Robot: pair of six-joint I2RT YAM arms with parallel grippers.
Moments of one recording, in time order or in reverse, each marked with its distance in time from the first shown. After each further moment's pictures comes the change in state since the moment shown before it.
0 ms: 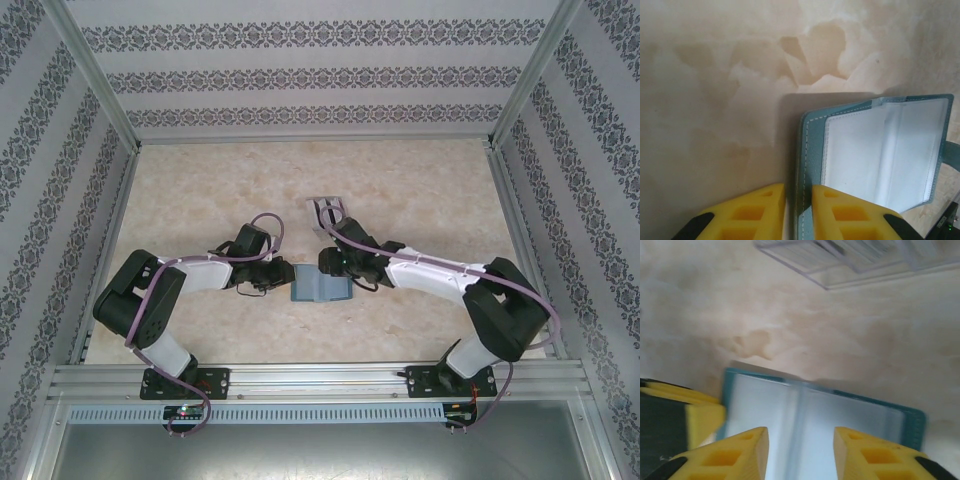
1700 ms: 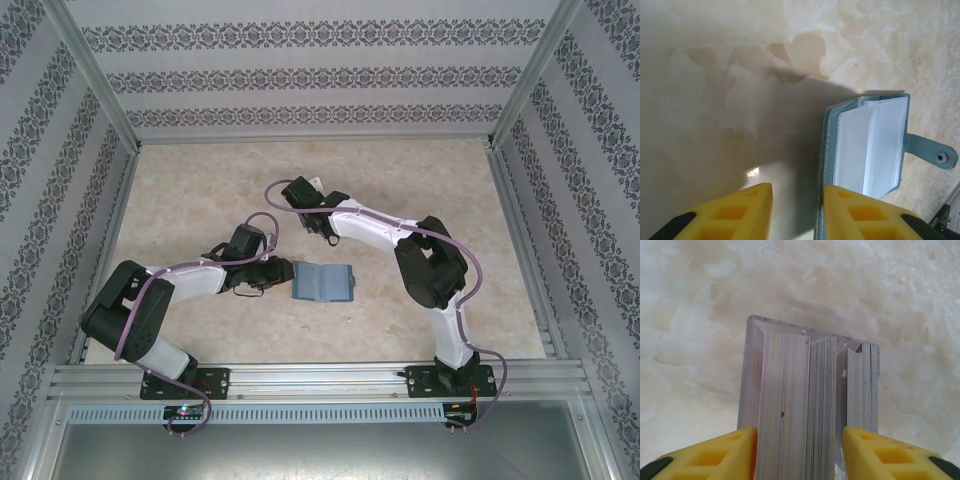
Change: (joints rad) left arm 0.000 -0.092 -0.039 0.002 -0.021 -0.023; right arm 0.004 0.515 0.715 -0.346 0.528 -0.408
